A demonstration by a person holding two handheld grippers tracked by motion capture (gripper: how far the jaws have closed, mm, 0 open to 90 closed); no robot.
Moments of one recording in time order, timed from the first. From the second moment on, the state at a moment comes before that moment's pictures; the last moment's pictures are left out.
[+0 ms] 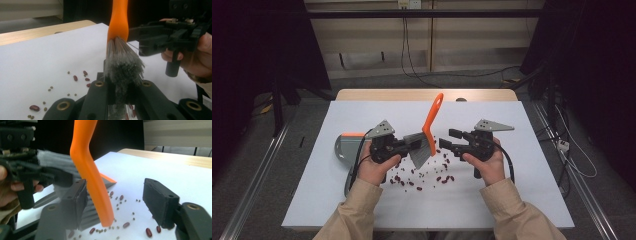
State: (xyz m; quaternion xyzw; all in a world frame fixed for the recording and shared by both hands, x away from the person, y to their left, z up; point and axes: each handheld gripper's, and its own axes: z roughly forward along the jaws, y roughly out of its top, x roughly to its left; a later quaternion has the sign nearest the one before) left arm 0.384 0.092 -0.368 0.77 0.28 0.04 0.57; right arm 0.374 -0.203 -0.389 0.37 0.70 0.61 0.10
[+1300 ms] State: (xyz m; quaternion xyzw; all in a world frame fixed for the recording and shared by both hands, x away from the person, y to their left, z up) left arm 0.390 0.104 -0.370 0.77 0.28 0.08 0.57; right arm 0.370 -0.233 -0.379 0.38 0.76 0.52 0.10
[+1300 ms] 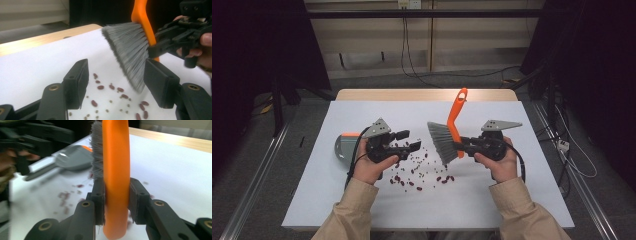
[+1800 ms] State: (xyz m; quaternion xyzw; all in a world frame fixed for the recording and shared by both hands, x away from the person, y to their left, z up) left arm 0.390 0.128 -0.368 0.78 0.30 0.13 0.54; right arm 0.373 -0.271 -0.373 0.46 0.79 0.39 0.15
